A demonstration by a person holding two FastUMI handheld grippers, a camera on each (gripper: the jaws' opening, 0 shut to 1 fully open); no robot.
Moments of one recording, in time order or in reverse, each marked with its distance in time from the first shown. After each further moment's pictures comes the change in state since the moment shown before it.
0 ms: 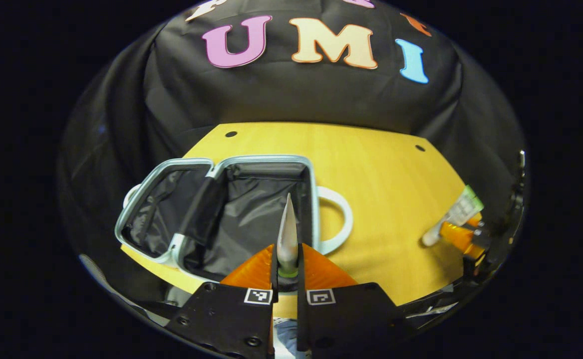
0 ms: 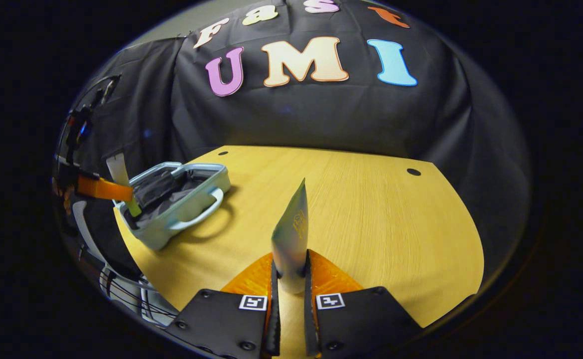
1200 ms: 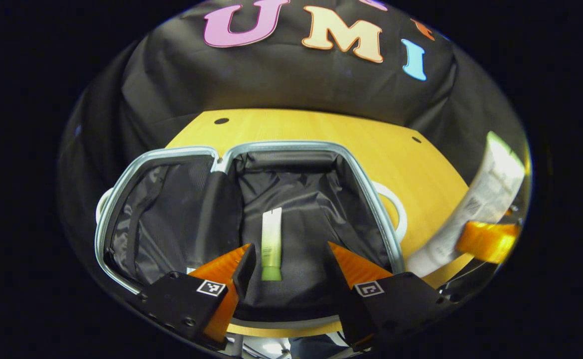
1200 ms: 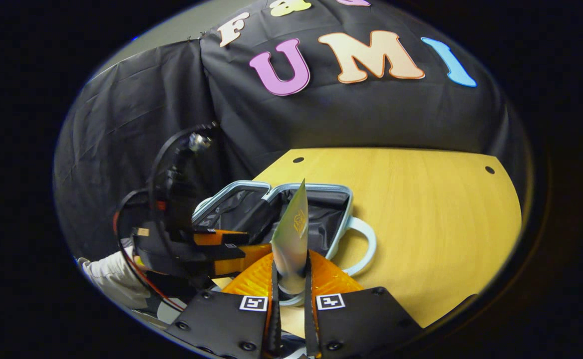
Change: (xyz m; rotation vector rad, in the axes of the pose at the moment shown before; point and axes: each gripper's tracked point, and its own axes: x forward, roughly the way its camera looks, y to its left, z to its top) left arm 0.063 0.083 0.007 0.025 -0.019 -0.228; right arm 0.040 0.278 0.048 0.115 0.122 0.249
